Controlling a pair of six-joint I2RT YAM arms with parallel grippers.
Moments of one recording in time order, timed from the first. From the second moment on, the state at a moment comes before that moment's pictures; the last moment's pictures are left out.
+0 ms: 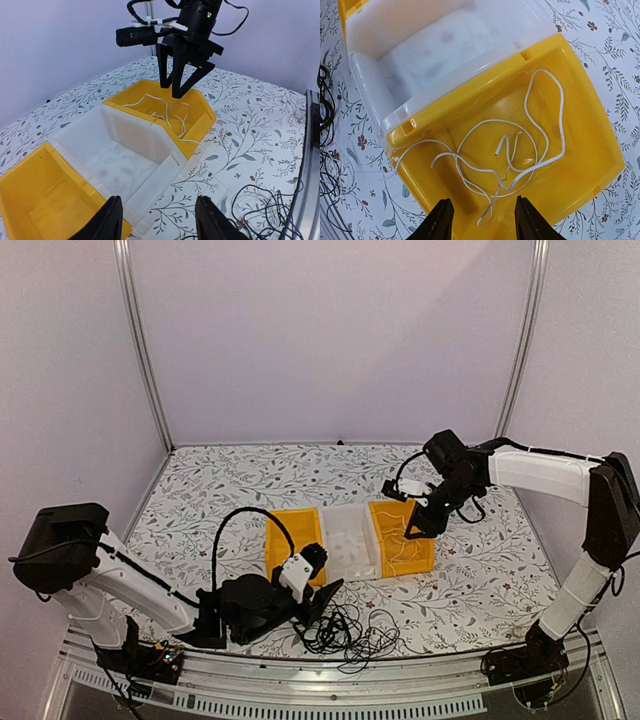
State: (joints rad) left arm -1.39 1.66 0.53 0.92 -0.59 -0.06; right arm 0.53 1.69 1.22 -0.73 -0.27 -0.57
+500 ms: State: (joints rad) left arm -1.35 1.49 0.66 0.42 -0.47 -0.20; right arm 0.55 1.46 1.10 -0.69 -0.48 -0.65
